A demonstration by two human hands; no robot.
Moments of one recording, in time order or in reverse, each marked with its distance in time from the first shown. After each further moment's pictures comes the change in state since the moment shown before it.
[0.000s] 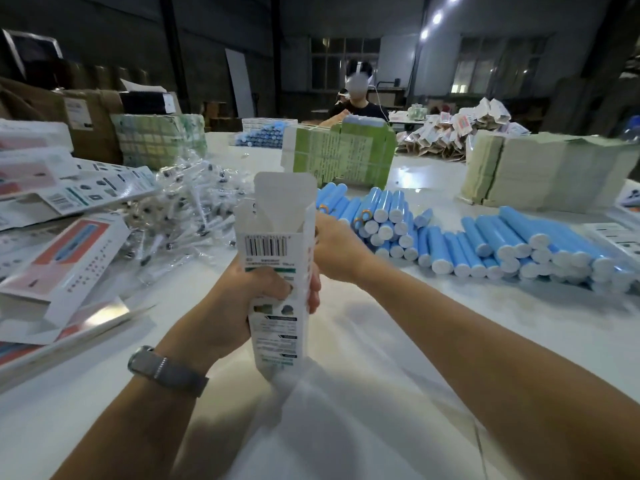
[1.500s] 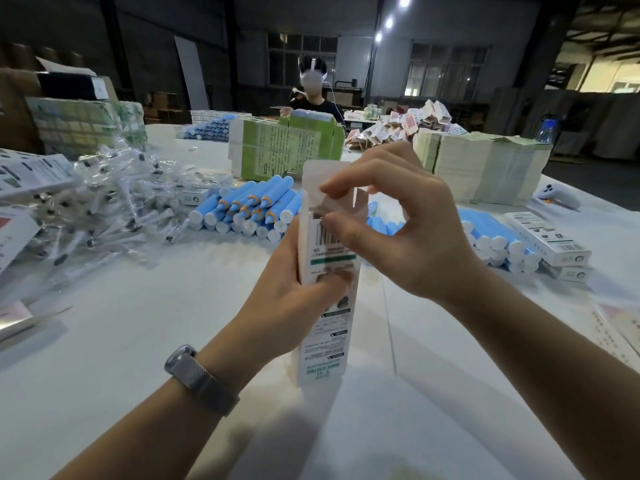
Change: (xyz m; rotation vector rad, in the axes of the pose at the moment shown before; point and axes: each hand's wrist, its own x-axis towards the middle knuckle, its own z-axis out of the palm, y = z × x) left_hand 0.030 -0.029 0.106 0.283 0.105 0.188; right_hand -0.125 -0.015 -0.113 -0.180 0.431 -0.621
